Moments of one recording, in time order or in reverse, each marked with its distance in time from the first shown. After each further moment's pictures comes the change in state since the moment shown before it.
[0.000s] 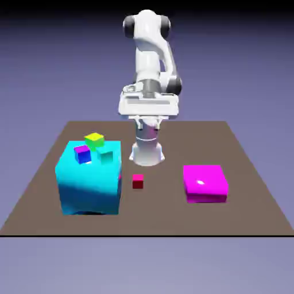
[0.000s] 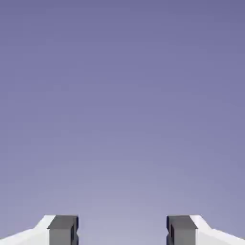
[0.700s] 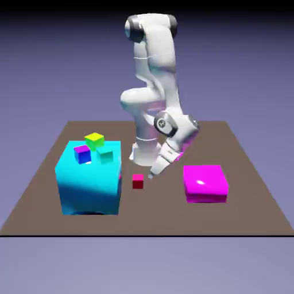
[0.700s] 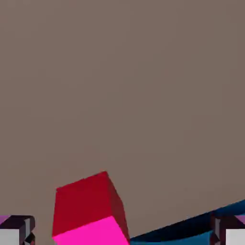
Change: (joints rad) arm 0.351 0.539 -0.004 -0.107 -0.913 -0.698 -0.110
